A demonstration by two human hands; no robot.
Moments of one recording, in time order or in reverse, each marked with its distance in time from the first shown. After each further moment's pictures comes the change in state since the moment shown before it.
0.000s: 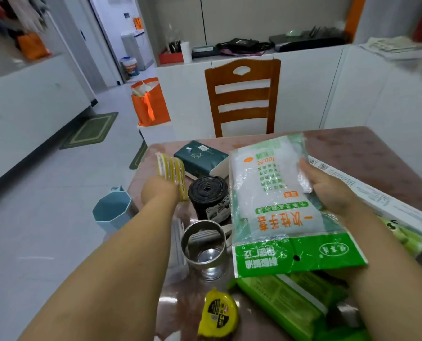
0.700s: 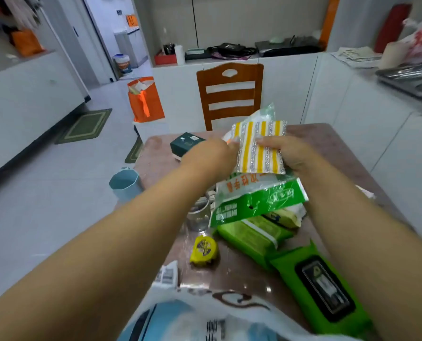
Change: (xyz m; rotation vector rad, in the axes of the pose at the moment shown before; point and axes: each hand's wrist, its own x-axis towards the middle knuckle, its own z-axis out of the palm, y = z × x) left_hand -0.224 0.061 -0.103 0.303 -0.133 0.883; right_hand -0.100 -0.071 0.037 0.026 0.010 -0.018
